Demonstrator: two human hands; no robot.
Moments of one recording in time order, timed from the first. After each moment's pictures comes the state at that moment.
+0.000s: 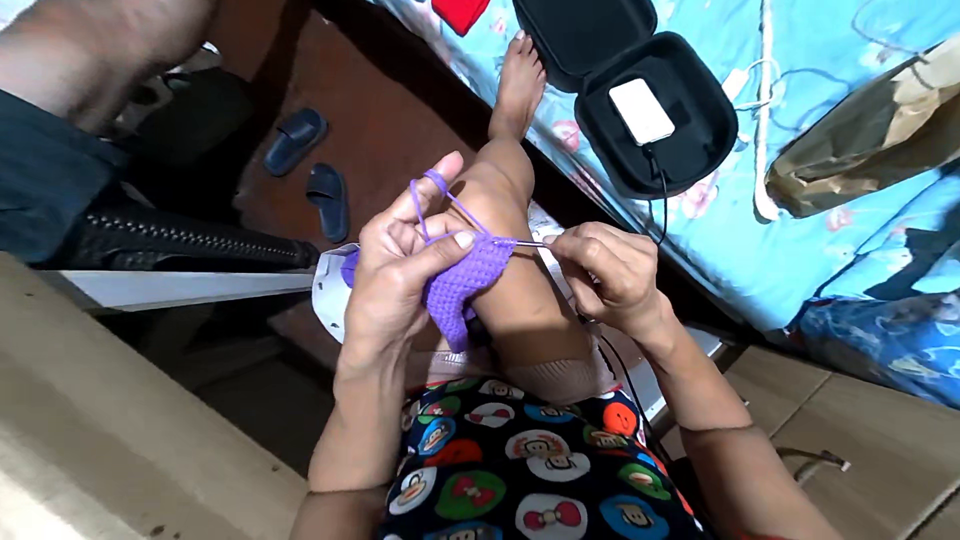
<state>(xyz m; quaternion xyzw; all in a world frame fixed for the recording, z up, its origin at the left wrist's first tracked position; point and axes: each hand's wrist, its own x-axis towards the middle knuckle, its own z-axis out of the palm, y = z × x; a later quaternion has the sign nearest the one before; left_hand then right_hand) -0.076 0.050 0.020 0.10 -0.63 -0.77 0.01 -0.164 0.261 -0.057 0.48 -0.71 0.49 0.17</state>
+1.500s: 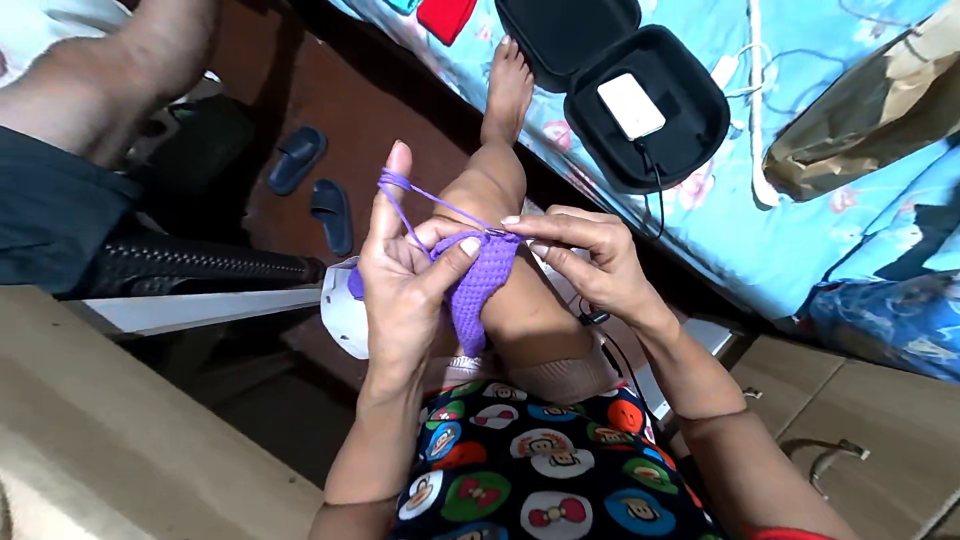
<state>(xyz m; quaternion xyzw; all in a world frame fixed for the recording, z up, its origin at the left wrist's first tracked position) -0.080 0.071 0.020 0.11 -0.67 -0.73 0.10 -0.170 0.252 -0.047 0.39 -0.61 0.69 -0.08</state>
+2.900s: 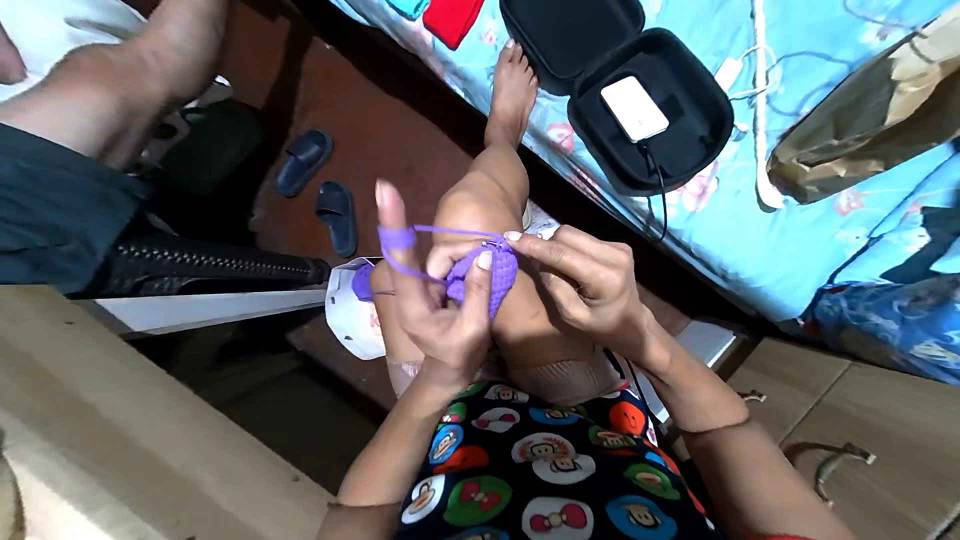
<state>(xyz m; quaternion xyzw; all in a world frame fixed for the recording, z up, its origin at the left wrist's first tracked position) -0.072 0.098 -0.014 0.04 -0.76 -0.57 0.30 -0.146 0.250 -0.043 0.39 -0.72 0.57 0.06</state>
